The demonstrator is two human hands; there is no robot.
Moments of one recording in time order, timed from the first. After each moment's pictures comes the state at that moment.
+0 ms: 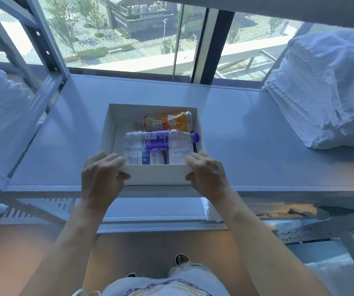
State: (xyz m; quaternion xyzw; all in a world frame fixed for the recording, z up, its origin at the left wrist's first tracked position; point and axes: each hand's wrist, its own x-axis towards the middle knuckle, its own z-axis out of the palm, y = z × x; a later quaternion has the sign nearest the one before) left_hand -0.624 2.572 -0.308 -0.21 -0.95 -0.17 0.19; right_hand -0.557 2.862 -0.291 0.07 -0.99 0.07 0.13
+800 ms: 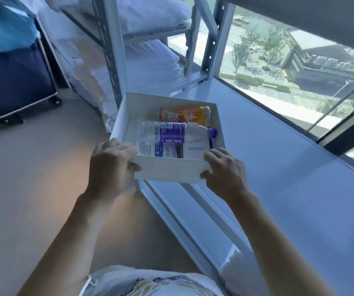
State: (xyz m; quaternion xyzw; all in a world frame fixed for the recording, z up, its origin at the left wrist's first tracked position) left_hand -0.450 2.568 -0.266 0.15 -0.94 -0.05 0.30; right_hand -0.619 2.821 -0.256 0.45 -0.86 0.14 0.17
